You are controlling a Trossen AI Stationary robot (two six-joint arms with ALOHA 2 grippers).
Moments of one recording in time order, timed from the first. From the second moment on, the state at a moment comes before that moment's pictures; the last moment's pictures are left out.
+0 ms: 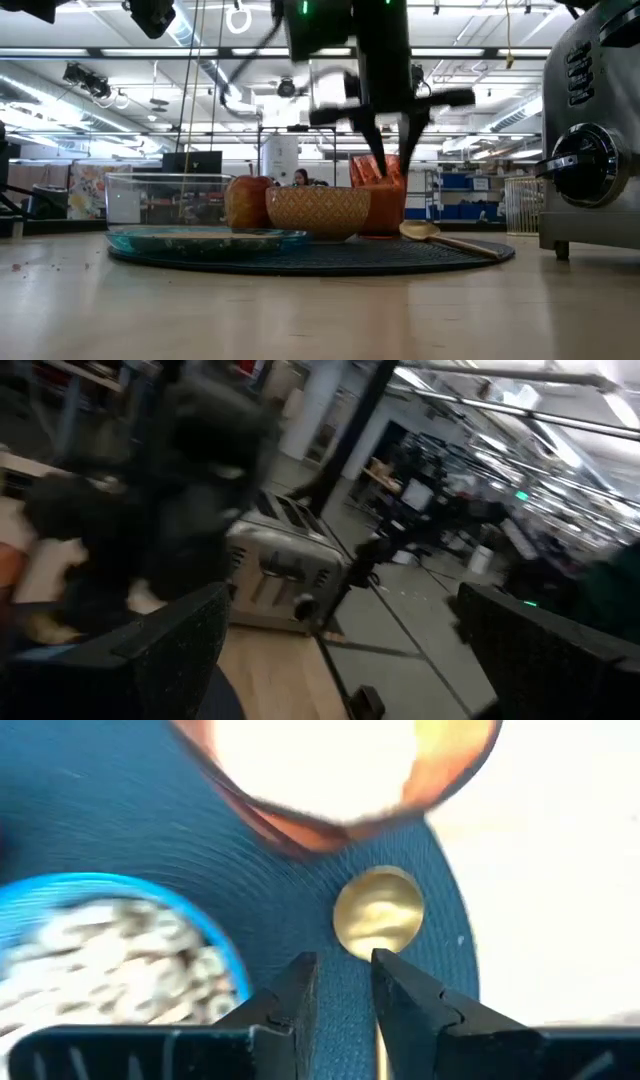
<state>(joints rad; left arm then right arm) 0.04 0.56 0.52 0.10 0.40 -0.48 0.10 2.16 1.84 -1.41 0.37 1.75</state>
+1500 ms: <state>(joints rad) 0.04 0.56 0.52 0.34 0.04 -0.73 0.04 2.15 2.07 -1.41 0.89 1.44</state>
